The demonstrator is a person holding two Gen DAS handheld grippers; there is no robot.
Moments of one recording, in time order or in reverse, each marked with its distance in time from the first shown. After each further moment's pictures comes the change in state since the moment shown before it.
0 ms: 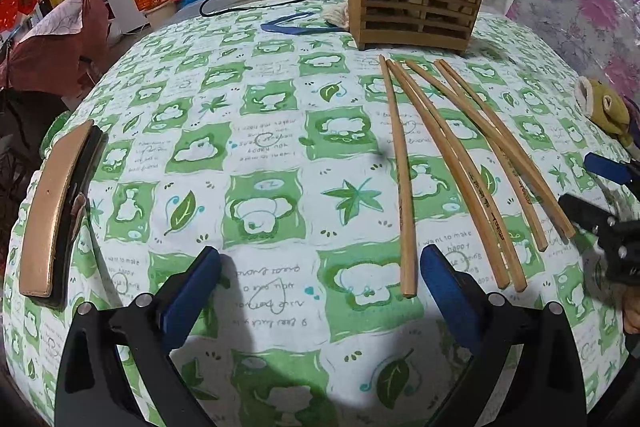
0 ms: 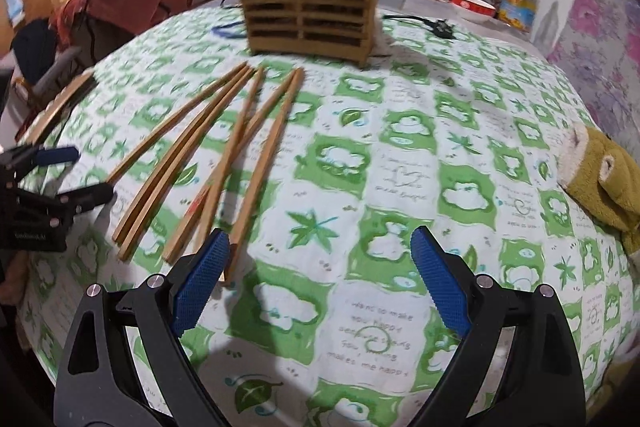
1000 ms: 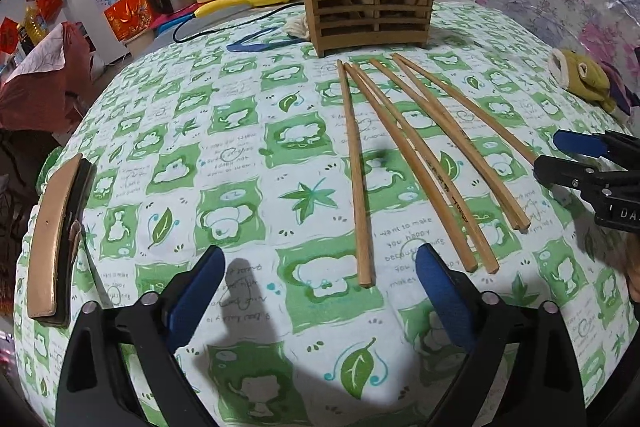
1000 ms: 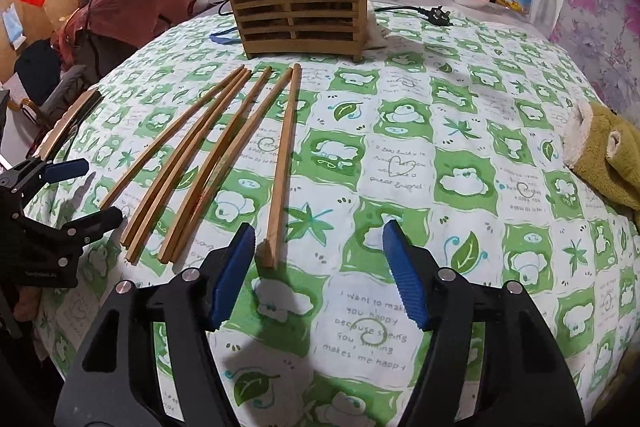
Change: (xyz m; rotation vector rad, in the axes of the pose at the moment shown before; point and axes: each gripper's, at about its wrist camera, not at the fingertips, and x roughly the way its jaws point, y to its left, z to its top) left arm -0.008 -0.023 -0.005 0.112 -0.033 -0.009; right arm -0.002 -0.018 -0.003 0.083 0.002 0.056
